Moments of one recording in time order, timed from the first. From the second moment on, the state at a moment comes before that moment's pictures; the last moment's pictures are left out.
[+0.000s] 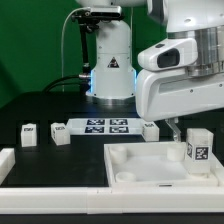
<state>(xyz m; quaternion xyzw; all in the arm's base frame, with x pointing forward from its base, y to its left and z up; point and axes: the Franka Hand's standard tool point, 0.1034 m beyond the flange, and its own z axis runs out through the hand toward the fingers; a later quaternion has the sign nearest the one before) 0.604 0.122 0.086 -0.99 -0.09 0.03 0.06</state>
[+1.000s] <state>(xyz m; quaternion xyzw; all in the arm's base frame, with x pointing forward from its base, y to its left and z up) 0.595 0.118 0.072 -1.00 -0.06 0.00 0.06</state>
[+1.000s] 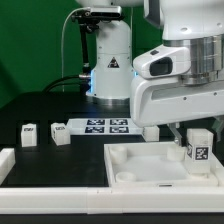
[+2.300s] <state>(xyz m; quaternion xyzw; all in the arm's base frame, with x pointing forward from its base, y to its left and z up) 0.596 0.133 0.070 -0.88 0.46 0.02 0.07</state>
